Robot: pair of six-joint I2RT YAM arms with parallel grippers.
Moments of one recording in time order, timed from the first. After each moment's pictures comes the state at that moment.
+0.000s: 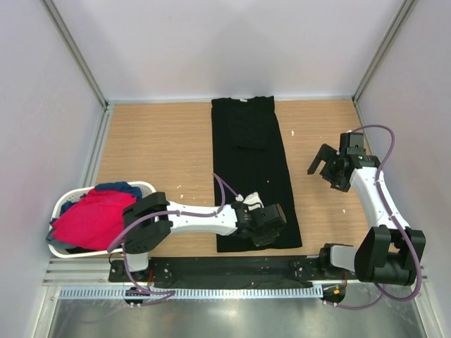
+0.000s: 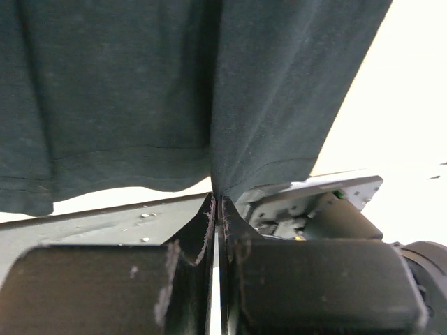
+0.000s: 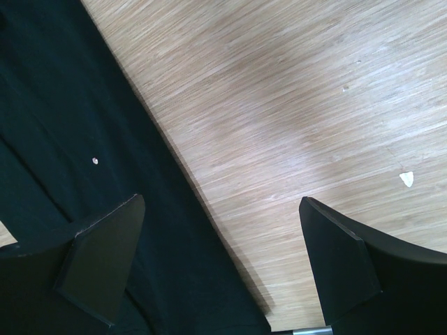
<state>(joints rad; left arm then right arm) -1.34 1.85 1.28 -0.50 -0.16 -1.62 -0.11 1.23 0.94 -0.74 -0.05 0.44</state>
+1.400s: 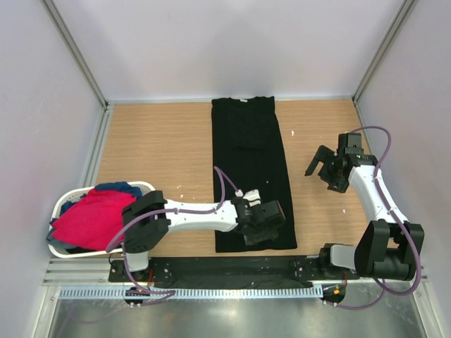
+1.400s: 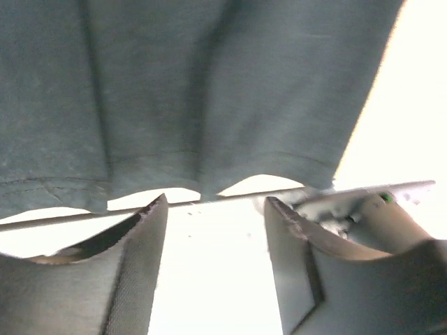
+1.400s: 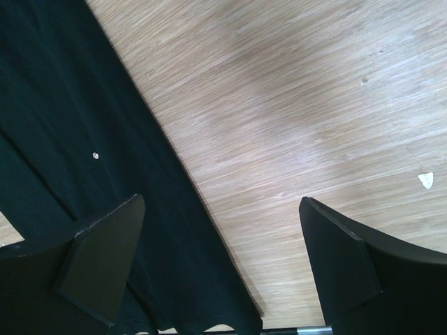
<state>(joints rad) -1.32 1.85 1.29 -0.62 -0.16 -1.52 -0.11 1.27 0.93 -0.73 -0.09 0.44</state>
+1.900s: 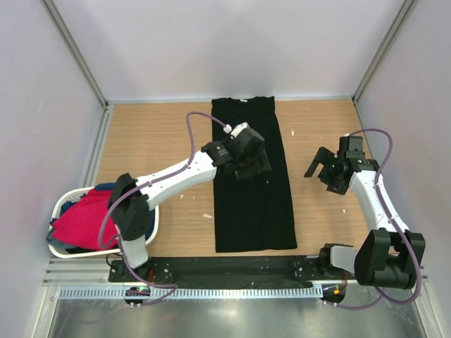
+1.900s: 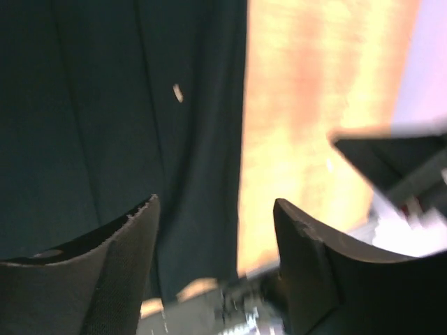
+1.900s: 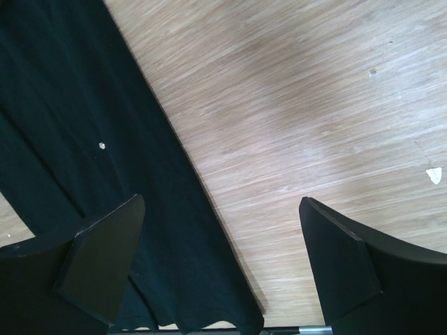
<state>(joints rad) -0.97 1.78 1.58 -0.62 -0.15 -1.07 -0.11 1.21 0.90 -0.73 -0.12 0.44</state>
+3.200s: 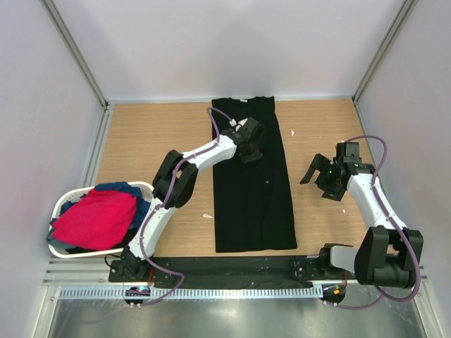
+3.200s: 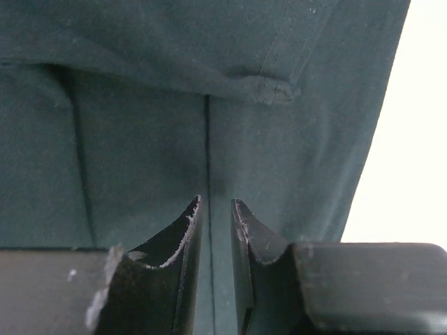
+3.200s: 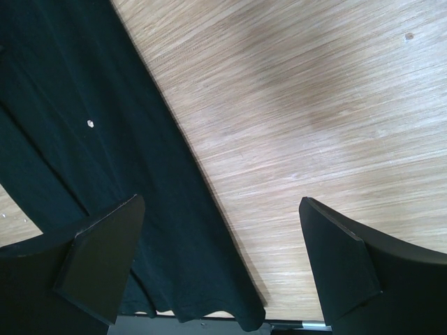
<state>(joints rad) -0.75 2.37 1.99 -0.57 -0.08 -0.92 -0.11 1.21 0.82 -0.70 -0.18 0.44</state>
